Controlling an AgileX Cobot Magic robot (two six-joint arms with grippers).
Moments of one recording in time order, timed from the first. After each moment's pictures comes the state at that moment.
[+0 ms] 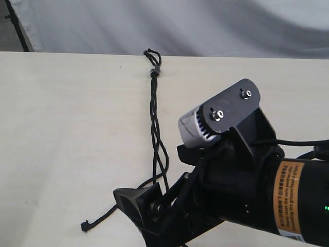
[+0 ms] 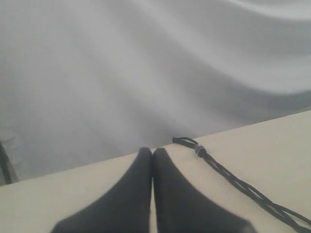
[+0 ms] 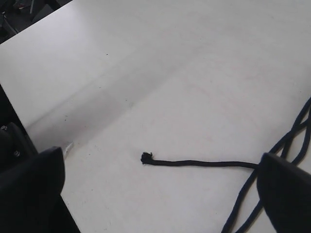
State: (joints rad) left arm -0.16 0.00 0.00 0.10 0.00 0.01; right arm 1.03 1.07 -0.59 -0.73 0.20 1.08
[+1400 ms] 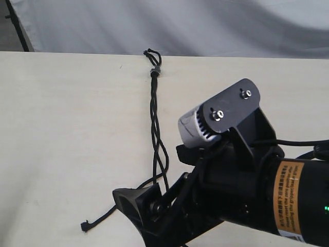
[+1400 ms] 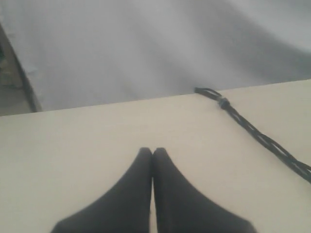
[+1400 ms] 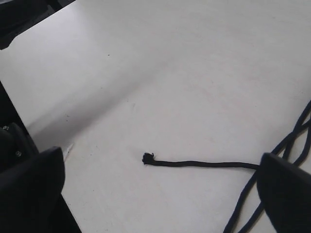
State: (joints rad) left arm -0.03 0.00 0.00 0.03 0.19 0.02; right arm 1.03 1.07 -0.59 -0.73 0.19 1.08
